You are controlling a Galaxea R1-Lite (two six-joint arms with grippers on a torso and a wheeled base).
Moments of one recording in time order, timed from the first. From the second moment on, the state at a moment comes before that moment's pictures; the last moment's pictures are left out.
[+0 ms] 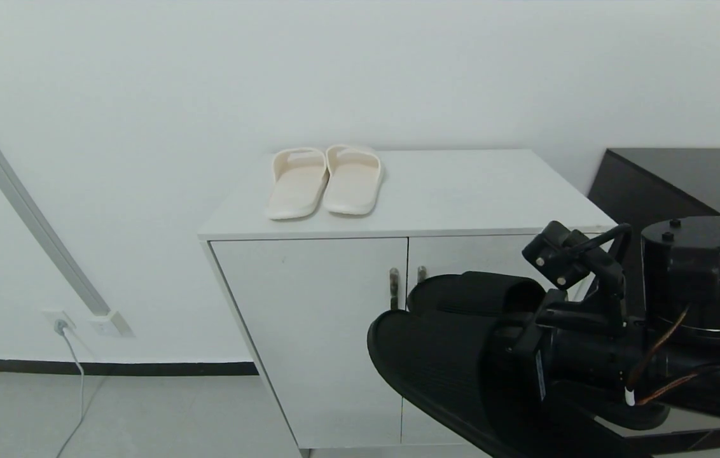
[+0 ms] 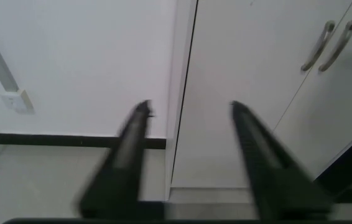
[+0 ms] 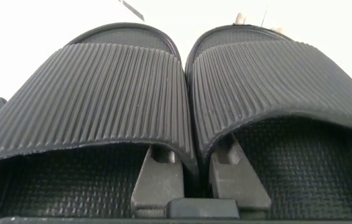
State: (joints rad) left arm 0.00 0.00 0.00 0.00 0.02 -0.08; right arm 0.77 1.51 -0.72 -0.48 0.13 0.01
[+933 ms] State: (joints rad) left arm 0.00 0.00 0.00 0.00 0.02 -0.07; right arm 0.79 1.50 -0.62 -0.54 0.14 -0.03
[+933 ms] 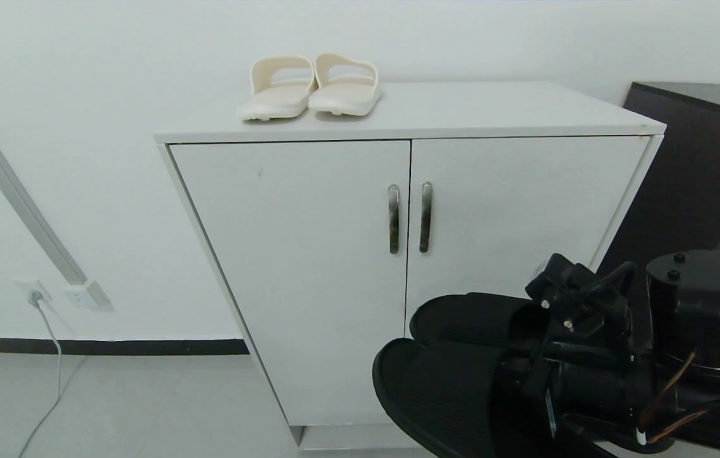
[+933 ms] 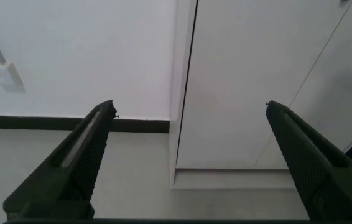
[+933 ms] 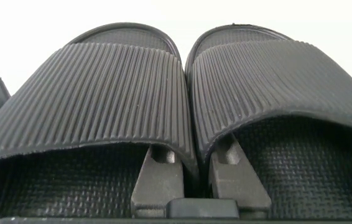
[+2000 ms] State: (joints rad) left arm -0.01 0.04 0.00 0.00 0.01 -0.06; right arm 0.81 1.52 -0.59 -0.58 0.13 -0.03
